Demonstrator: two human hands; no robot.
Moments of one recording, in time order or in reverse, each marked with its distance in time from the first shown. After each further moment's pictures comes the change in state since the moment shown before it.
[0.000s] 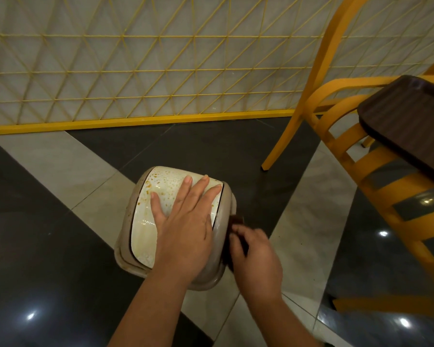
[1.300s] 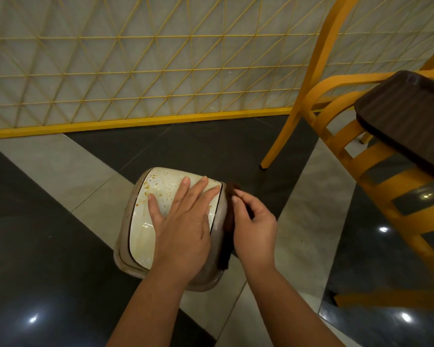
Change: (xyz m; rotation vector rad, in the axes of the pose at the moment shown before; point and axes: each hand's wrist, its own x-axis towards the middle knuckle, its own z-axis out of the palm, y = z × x) left_hand -0.001 -0.001 -0.004 -0.003 -0.049 -0.008; right_hand 0.031 -0.033 -0.008 0.771 0.111 0.200
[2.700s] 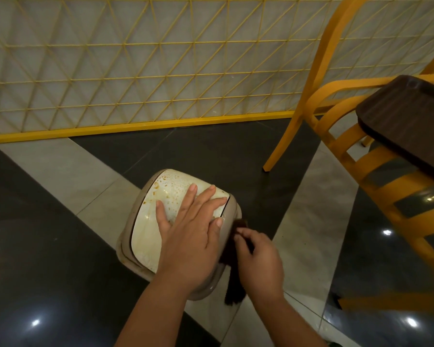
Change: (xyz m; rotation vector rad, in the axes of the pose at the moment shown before) left_hand -0.009 -0.005 0.002 -0.098 0.037 0.057; right_hand -0.023 0.037 -0.014 -0.619 -0.061 -0.063
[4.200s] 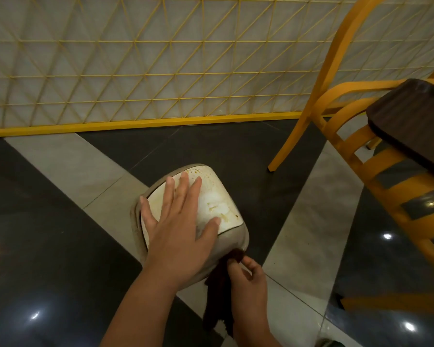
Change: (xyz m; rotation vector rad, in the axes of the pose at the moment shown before) left_hand -0.006 -0.021 -0.023 0.070 -0.038 -0.133; right_hand -0.048 -0.004 0.024 0.946 -0.113 0.567
